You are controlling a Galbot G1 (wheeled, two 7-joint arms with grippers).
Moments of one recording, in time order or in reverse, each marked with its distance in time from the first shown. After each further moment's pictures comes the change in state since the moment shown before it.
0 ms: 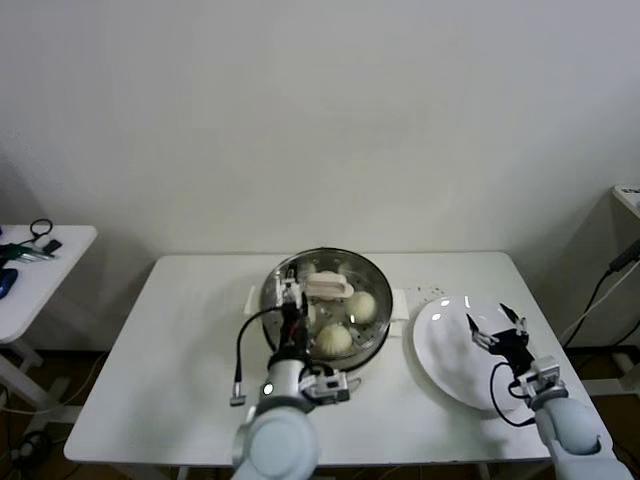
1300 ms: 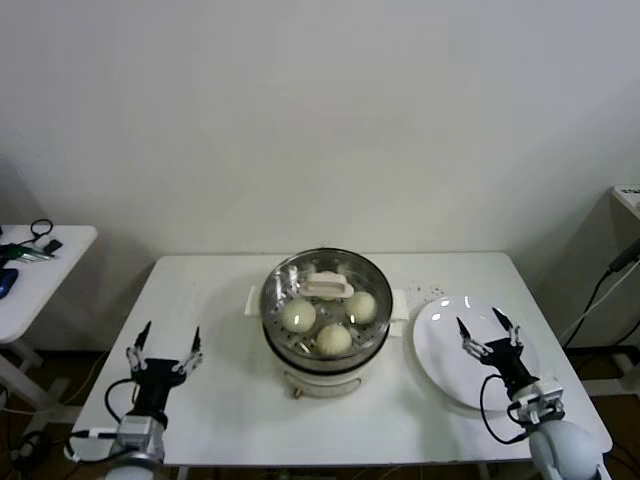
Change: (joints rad) left arm 0.456 -0.026 -0.759 0.041 -1.408 -0.709 -0.379; right arm -0.141 0.054 0.038 0.181 0.073 0.041 0.004
